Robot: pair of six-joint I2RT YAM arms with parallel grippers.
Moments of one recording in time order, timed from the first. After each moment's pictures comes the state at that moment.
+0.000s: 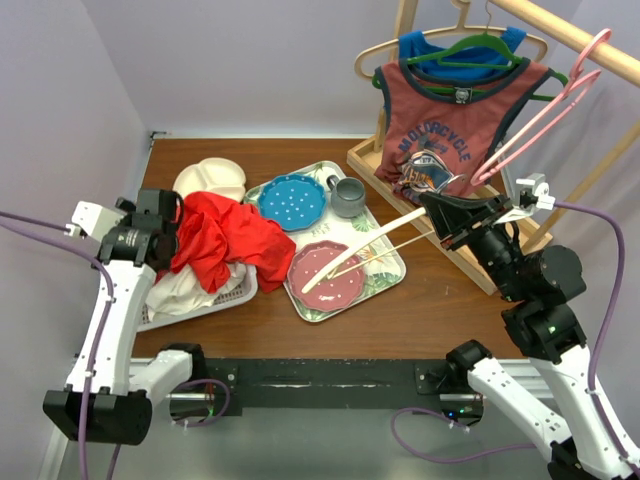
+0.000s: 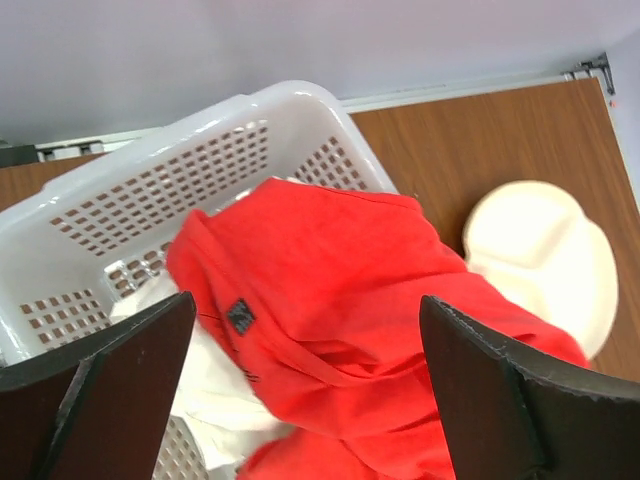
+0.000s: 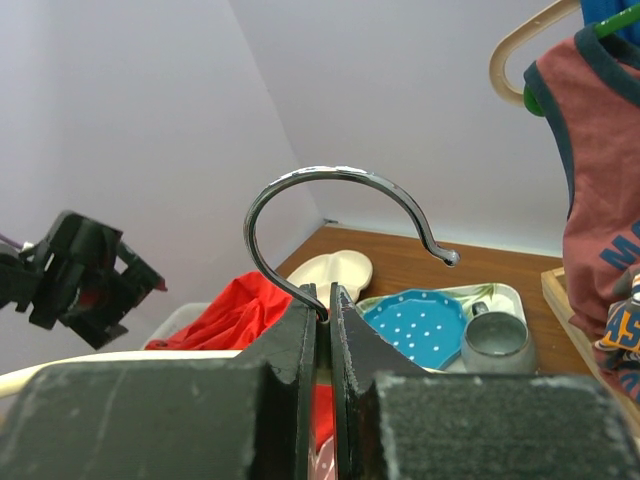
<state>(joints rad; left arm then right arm) -0.05 1.01 1.11 -1.13 -0.89 -1.26 0.48 0.59 1.00 -0.12 -0.09 0.43</state>
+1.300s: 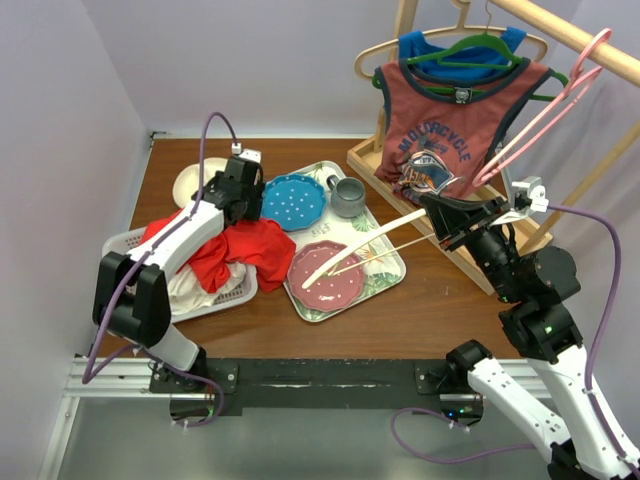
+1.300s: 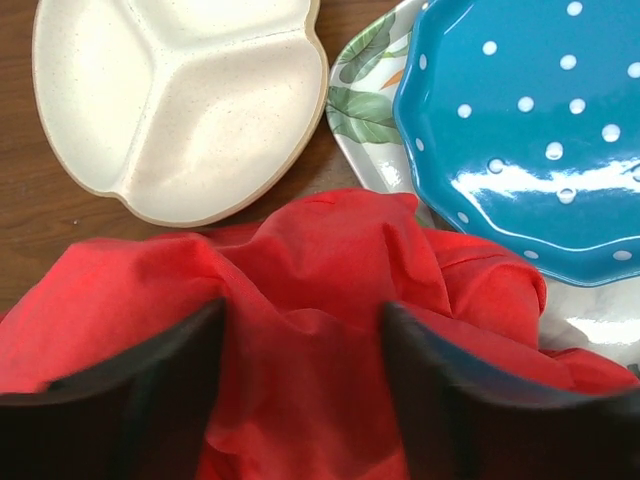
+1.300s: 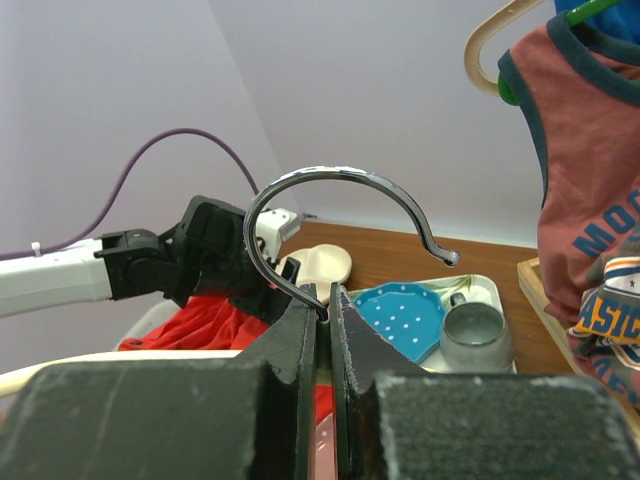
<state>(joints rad) -0.36 1.57 1.19 -0.48 -0.40 -0.08 0.48 0.57 0.96 -0.11 -0.06 0.39</state>
